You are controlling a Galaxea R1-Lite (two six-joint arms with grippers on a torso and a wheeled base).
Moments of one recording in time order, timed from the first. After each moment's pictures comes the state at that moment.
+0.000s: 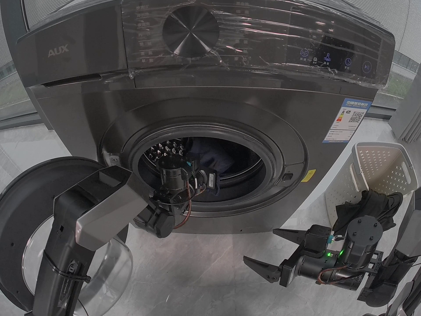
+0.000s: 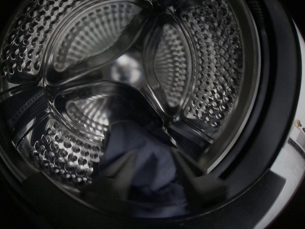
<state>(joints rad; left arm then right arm) -0.51 2.56 -1.43 -1.16 0.08 0.05 0.77 1.91 -0.15 -1.55 0.04 0.14</state>
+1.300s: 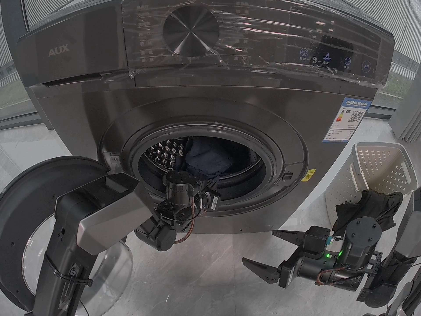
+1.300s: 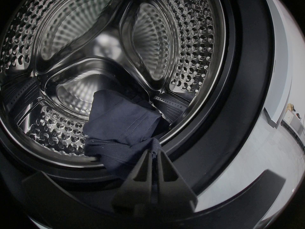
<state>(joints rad) -0.54 2.55 -1.29 -1.11 0.06 0.12 0.78 1.92 -0.15 -1.55 0.04 0.14</state>
